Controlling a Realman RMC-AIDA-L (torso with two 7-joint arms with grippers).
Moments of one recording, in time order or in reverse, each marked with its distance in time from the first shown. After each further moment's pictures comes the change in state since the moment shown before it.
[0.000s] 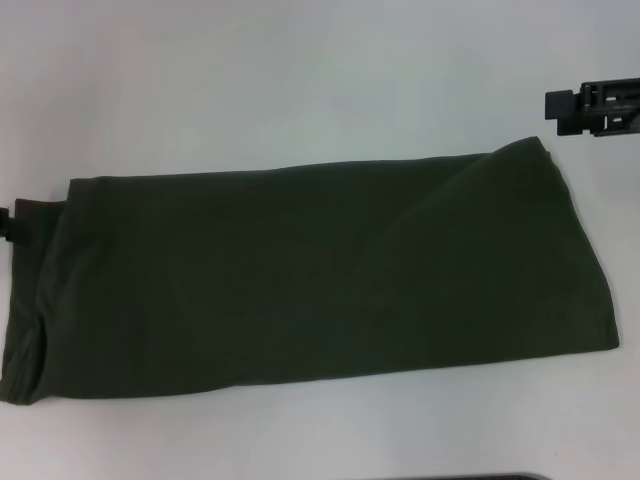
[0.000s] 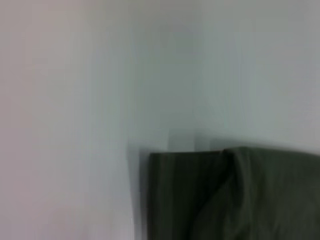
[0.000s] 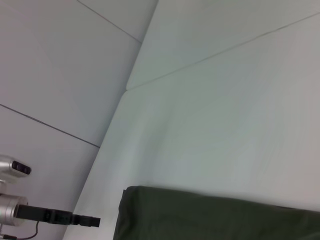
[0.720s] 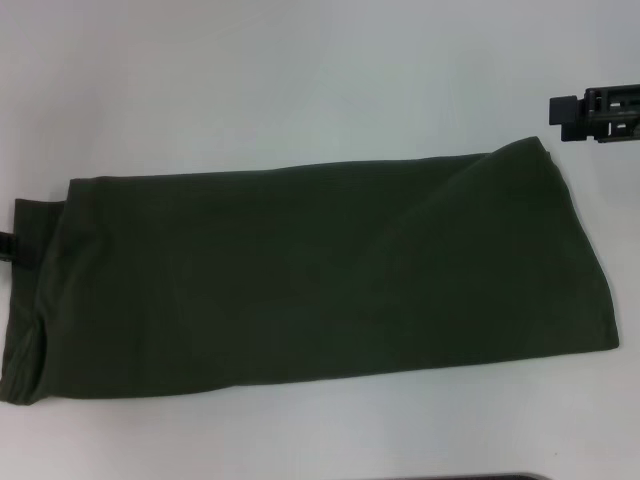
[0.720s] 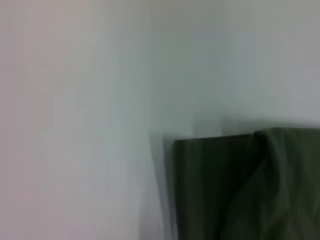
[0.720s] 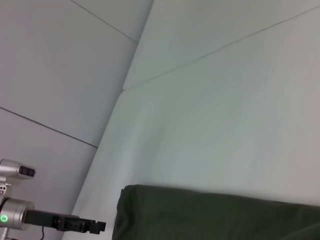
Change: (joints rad) left arm 0.001 -0.029 0.047 -0.002 0.056 -0.058 0.046; right arm -0.012 -0.001 0.000 0.000 0.000 -0.001 0.004
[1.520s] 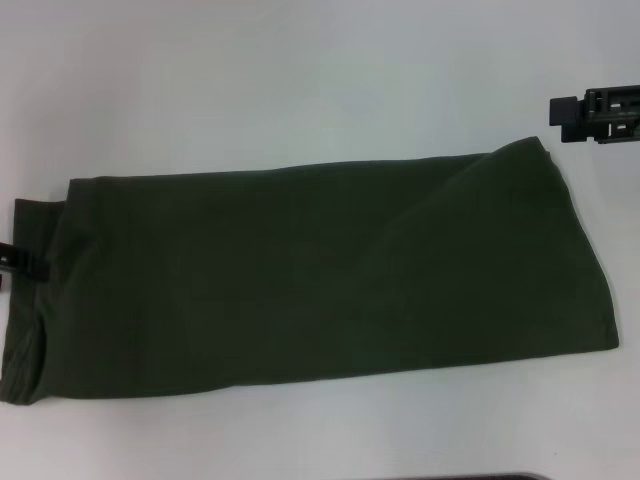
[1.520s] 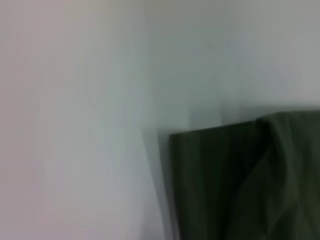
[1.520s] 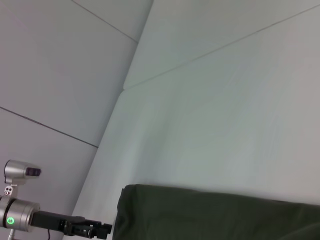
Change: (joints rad) left arm -0.008 -0.026 0.048 -0.001 0.022 -0.032 0.035; right arm -0.001 0.000 0.000 0.000 0.000 -0.002 0.002
